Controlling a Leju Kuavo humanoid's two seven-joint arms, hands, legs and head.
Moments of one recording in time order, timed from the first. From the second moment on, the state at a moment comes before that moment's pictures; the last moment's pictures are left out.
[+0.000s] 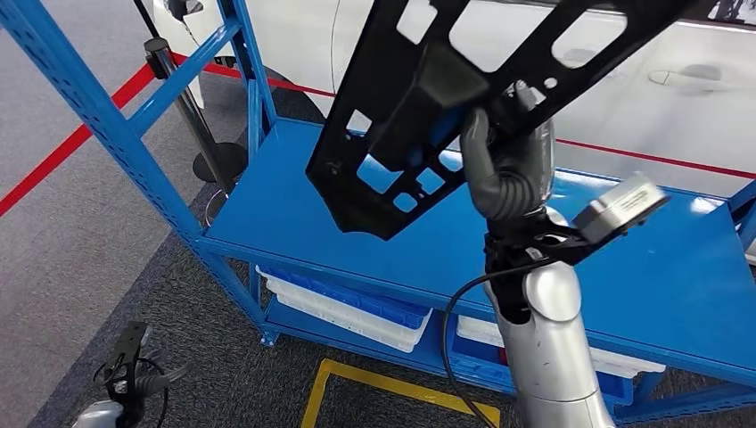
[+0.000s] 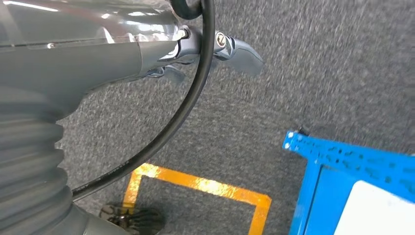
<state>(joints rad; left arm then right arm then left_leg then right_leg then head) -0.35 0.17 0.88 -0.30 -0.76 -0.05 -0.18 -0.55 0.12 0.29 -1.73 -0.11 0.12 -0.30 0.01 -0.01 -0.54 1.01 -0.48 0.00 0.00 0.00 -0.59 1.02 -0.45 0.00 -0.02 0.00</state>
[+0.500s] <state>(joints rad) -0.28 0.20 0.92 -0.30 -0.63 -0.19 -0.25 -0.53 0.03 0.19 -1.69 -0.25 0.29 -0.31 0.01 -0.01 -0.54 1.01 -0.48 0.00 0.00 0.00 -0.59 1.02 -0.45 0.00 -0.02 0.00</state>
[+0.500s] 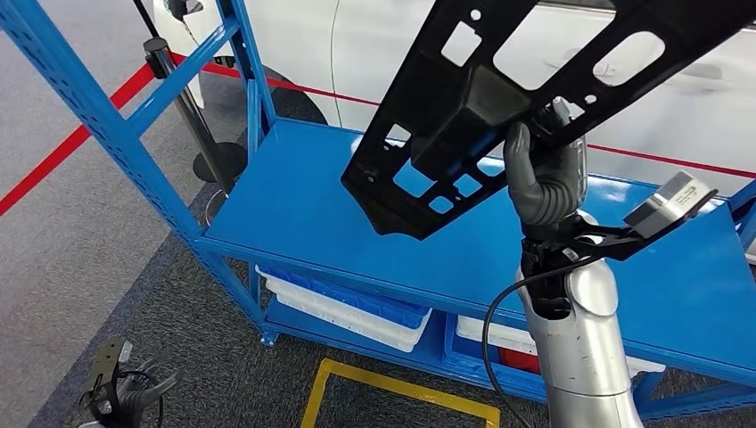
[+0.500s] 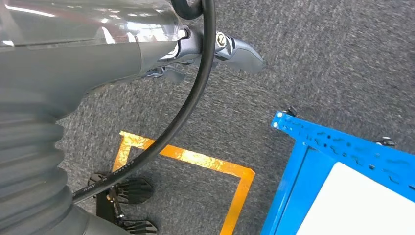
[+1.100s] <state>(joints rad) -0.25 0.22 0.95 -0.30 -0.57 -0.24 -0.25 -0.50 0.03 0.19 -1.67 -0.28 0.32 -0.33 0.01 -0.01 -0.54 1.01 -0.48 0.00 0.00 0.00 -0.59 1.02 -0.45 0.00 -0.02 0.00</state>
